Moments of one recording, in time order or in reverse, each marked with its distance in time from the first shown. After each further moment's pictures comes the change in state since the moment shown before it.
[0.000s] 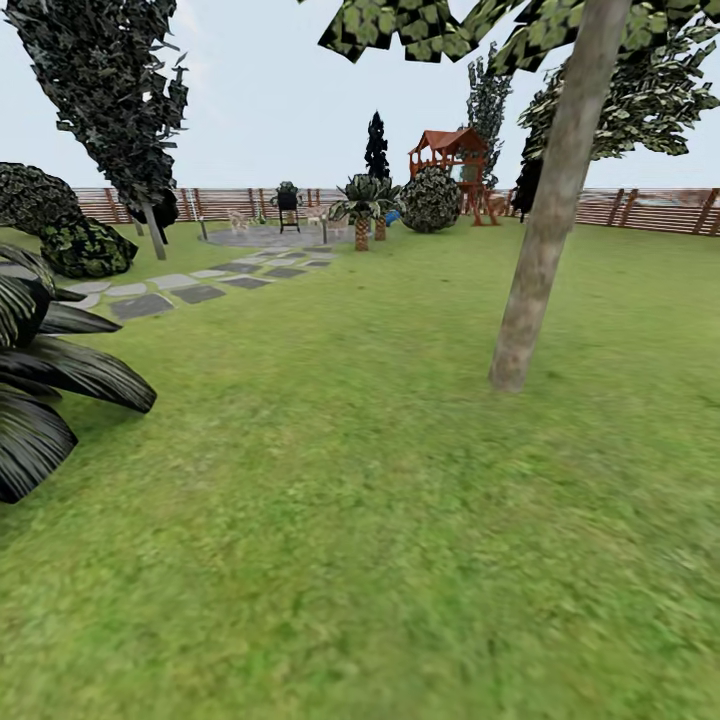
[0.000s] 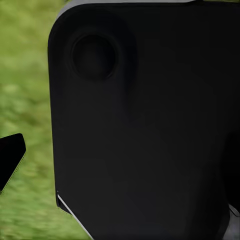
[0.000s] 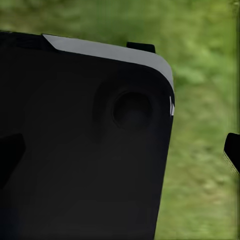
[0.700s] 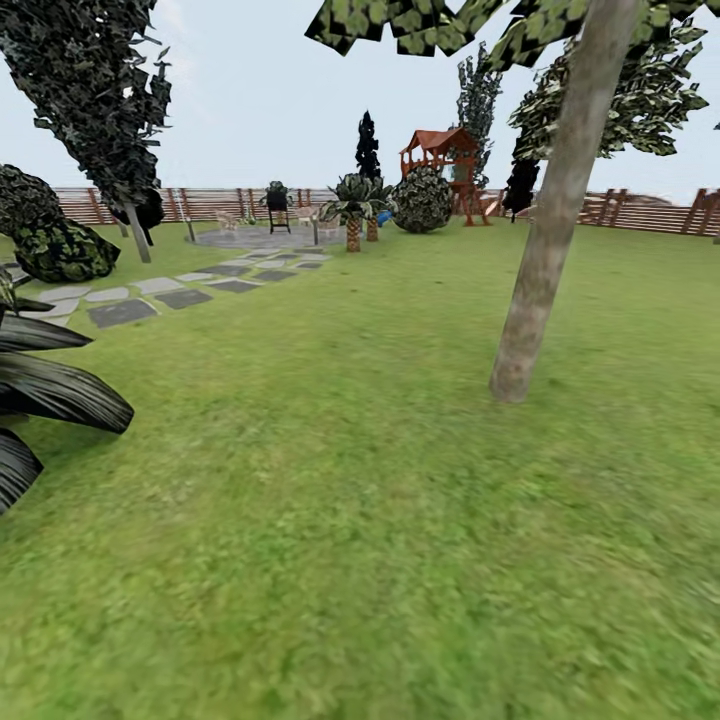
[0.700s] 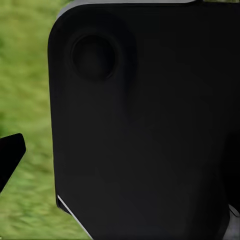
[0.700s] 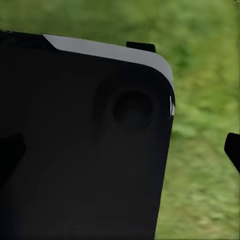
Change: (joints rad) left arm 0.000 0.000 0.000 0.000 0.000 -0.001 -0.001; right arm 0.000 0.000 0.000 0.000 0.000 0.002 0.000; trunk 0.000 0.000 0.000
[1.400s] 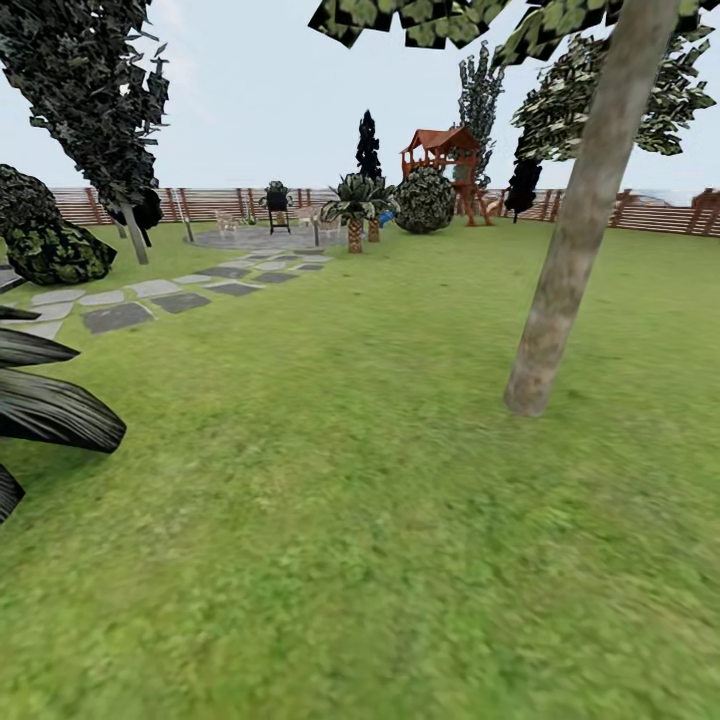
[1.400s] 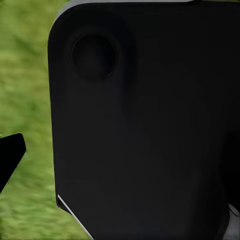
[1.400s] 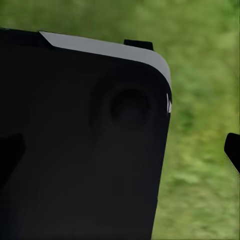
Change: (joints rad) left arm 0.000 0.000 0.000 0.001 0.000 0.001 0.001; right arm 0.000 -0.004 0.001 0.003 -0.001 0.001 0.000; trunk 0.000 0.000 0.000
